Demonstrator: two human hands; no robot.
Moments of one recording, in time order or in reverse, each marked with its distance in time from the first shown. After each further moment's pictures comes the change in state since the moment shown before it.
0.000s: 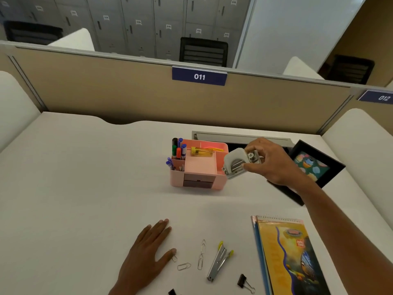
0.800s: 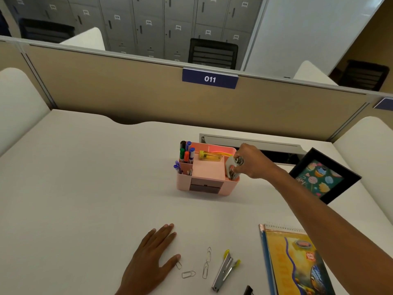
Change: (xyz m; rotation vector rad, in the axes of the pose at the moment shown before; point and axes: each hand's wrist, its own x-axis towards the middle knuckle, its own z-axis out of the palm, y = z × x) left_hand 0.002 -0.003 0.003 -0.017 -0.003 -0.015; right_hand 0.070 0.009 0.061 -0.318 -0.222 0.122
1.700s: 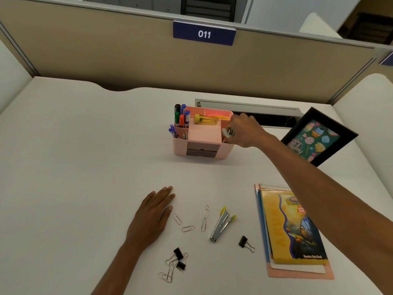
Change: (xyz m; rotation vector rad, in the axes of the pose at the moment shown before) left_hand 0.000 0.002 -0.006 0.029 0.018 0.019; right_hand 0.000 0.003 0.033 -0.276 0.027 -0.127
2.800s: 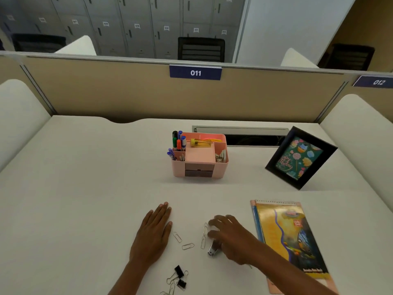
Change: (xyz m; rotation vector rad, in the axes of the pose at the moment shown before) left_hand 0.000 0.006 0.001 0.136 -0.046 -0.123; right_hand -0.192 -0.081 0.111 0.090 -0.189 -0.386
